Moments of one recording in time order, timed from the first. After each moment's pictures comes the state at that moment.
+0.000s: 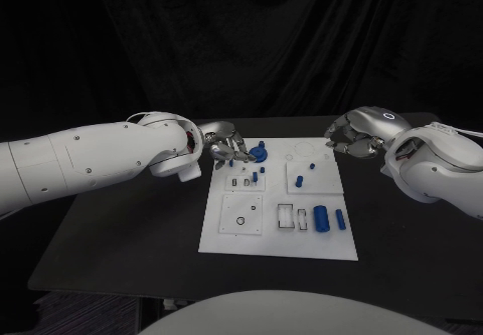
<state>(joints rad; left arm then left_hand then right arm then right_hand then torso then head) 1.38 -0.75 -0.21 1.49 -0.90 -0.02 -0.16 1.31 0.08 0.02 0.26 0.12 0.75 0.15 0.50 0.26 1.46 0.09 1.53 1.31 1.44 0.05 1.56 1.31 0.17 0.92 0.16 1.20 0.77 1.39 -0.97 -0.25 1.62 -1.57 -0.42 -0.19 1.46 -0.06 0.21 0.25 0.27 0.91 0.11 0.15 0.33 1.46 0.01 1.57 1.31 1.46 -0.05 1.50 1.31 0.03 1.47 0.06 1.38 1.31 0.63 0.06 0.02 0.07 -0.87</state>
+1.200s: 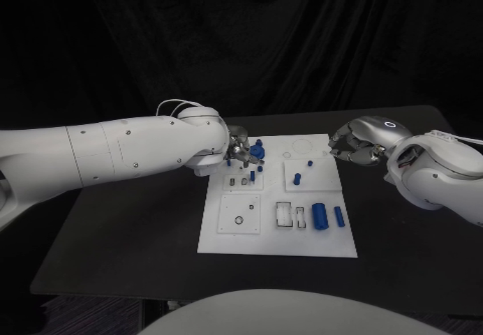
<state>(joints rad) 1.39 -0.60 -0.21 1.41 -1.04 0.07 -0.57 1.10 0.10 -0.08 0.24 0.17 0.76 0.04 0.79 0.85 1.47 -0.03 1.57 1.31 1.47 -0.08 1.56 1.31 0.04 1.47 0.03 1.53 1.31 1.36 -0.94 -0.25 1.60 -1.56 -0.38 -0.20 1.46 -0.06 0.21 0.25 0.31 0.92 0.11 0.14 0.33 1.46 0.01 1.57 1.31 1.46 -0.05 1.51 1.31 0.03 1.47 0.06 1.38 1.31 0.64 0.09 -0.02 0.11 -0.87</state>
